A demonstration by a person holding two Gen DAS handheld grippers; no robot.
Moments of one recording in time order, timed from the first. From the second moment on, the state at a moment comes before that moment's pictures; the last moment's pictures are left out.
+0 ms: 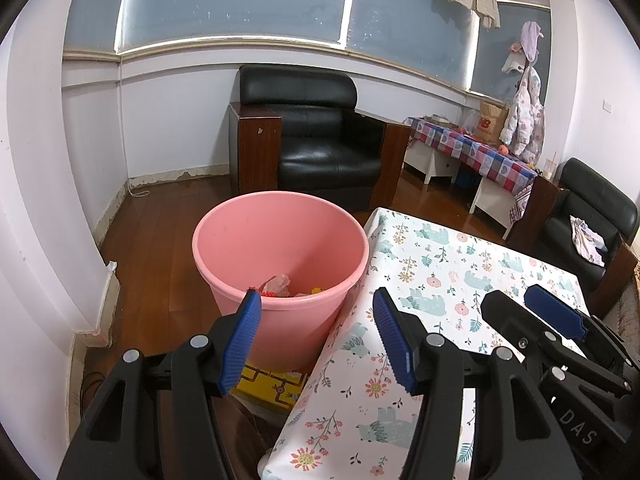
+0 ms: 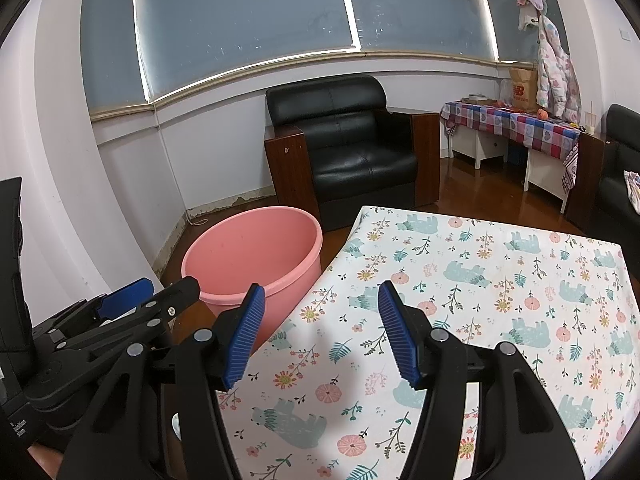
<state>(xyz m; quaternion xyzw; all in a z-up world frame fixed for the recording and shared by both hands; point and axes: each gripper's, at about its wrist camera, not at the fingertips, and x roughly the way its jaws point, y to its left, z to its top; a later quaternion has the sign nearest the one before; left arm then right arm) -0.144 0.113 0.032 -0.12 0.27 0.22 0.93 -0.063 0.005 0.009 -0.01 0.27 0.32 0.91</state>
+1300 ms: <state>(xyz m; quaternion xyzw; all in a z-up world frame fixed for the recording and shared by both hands) -0.143 0.109 0.018 -0.12 0.28 0.22 0.93 -0.063 0.000 0.006 -0.01 0.27 0.32 0.91</state>
